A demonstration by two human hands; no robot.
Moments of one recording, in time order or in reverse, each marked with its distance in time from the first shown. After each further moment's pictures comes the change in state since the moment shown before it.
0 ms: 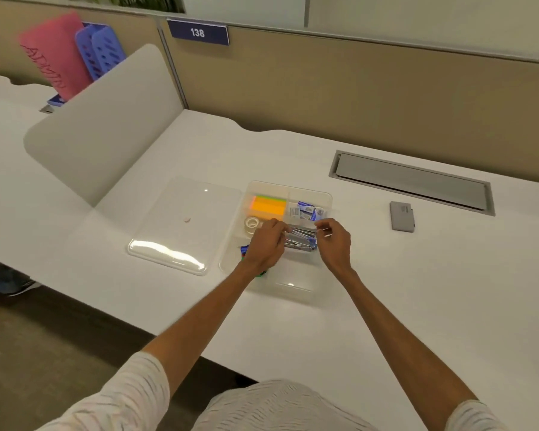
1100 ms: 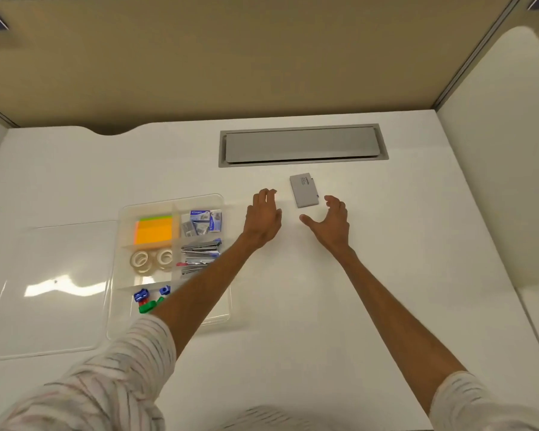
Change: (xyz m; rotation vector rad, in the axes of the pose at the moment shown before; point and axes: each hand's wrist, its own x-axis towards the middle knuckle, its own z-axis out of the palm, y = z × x) left_hand 0.150 0.139 0.166 0.166 -0.303 0.115; right_hand 0.064 0.136 -0.162 -0.266 0.154 0.460
